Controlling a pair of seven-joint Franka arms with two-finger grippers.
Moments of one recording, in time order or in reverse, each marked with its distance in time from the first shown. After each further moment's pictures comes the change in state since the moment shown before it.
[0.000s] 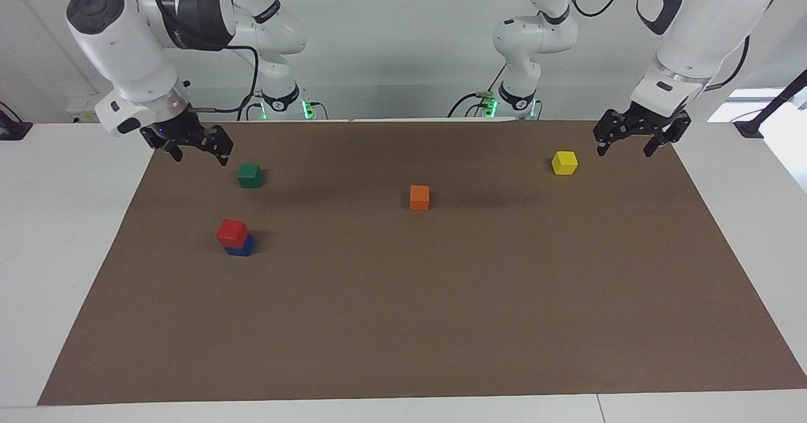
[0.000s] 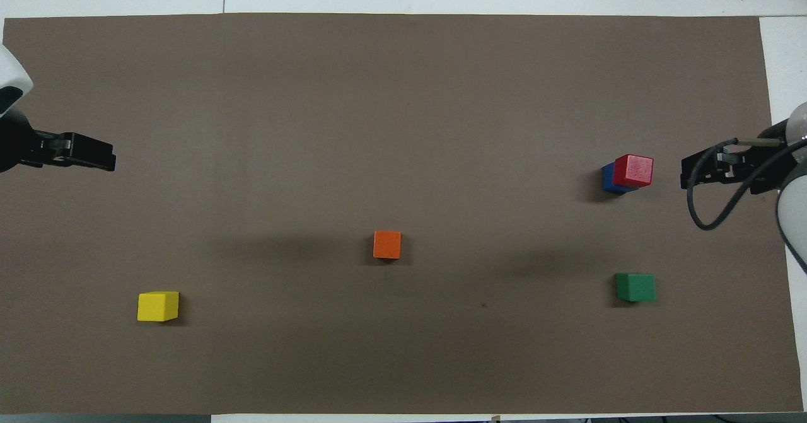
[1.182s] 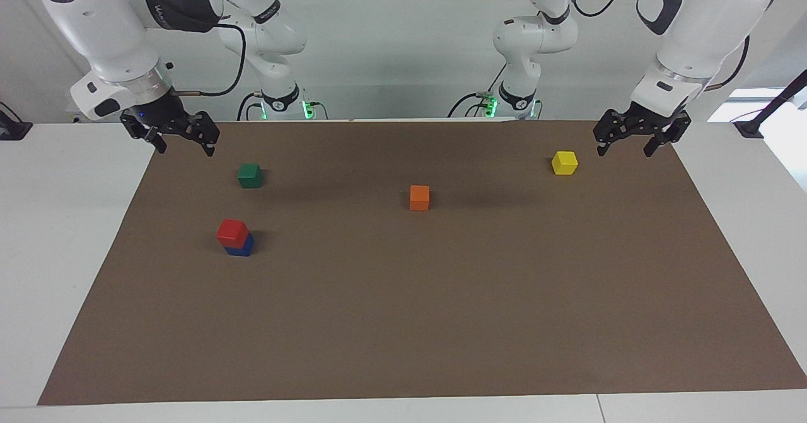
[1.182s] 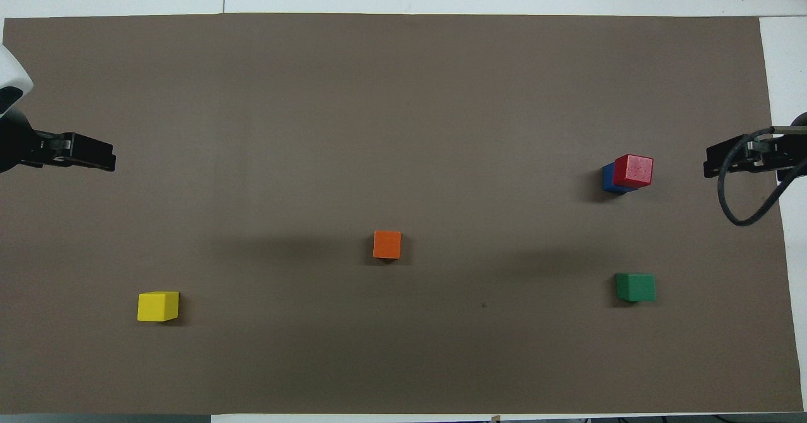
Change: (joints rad) left arm 0.000 0.000 0.000 0.000 0.000 0.000 0.000; right arm -0.011 0.025 -0.006 0.062 -0.010 0.009 -0.036
